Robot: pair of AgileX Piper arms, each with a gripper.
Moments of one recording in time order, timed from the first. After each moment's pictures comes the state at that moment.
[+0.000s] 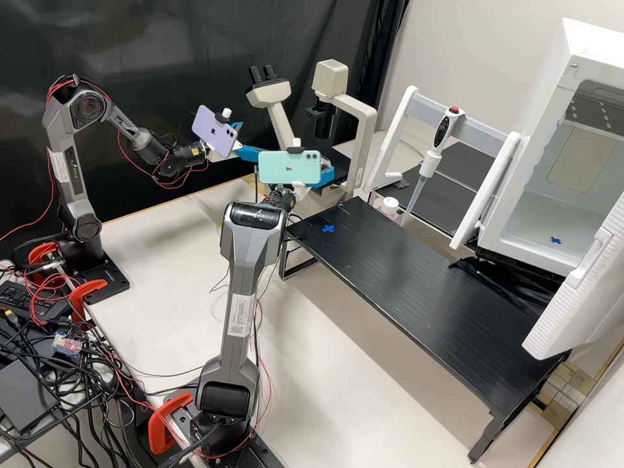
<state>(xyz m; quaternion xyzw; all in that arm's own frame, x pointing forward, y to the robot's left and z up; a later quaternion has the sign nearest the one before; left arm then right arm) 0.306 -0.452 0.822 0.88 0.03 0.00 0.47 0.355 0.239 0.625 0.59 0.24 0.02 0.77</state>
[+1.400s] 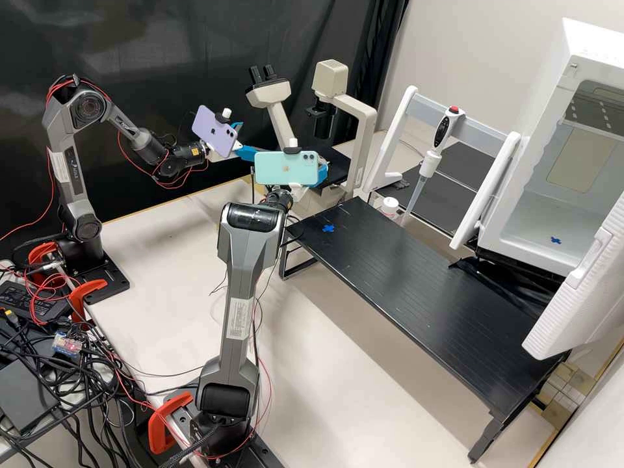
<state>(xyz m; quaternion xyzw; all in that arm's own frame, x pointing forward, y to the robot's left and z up) 0.306 -0.452 0.822 0.88 0.03 0.00 0.47 0.335 0.235 0.637 0.59 0.24 0.03 0.77</state>
